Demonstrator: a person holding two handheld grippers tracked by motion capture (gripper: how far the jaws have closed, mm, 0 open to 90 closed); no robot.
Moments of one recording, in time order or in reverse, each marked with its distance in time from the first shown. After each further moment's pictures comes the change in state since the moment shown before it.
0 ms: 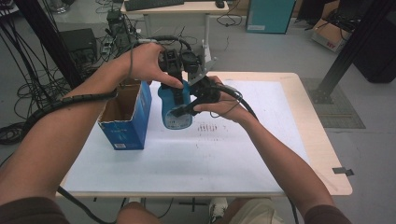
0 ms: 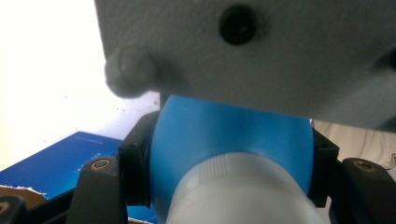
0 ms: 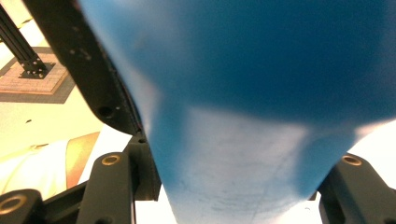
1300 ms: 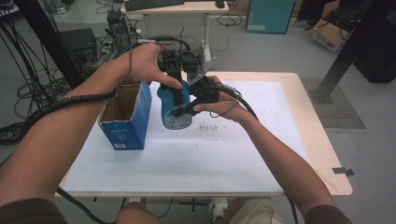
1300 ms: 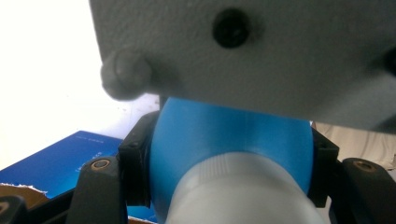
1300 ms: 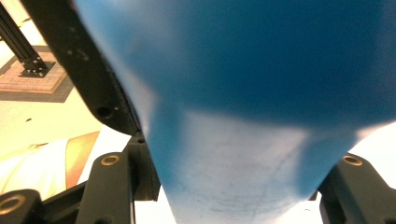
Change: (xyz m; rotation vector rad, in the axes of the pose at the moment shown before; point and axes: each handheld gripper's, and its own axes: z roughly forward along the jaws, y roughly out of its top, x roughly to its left) left arm 0.003 0.000 -0.003 0.047 0.018 0.059; right arm 0.001 0.001 0.001 0.002 0.007 0.006
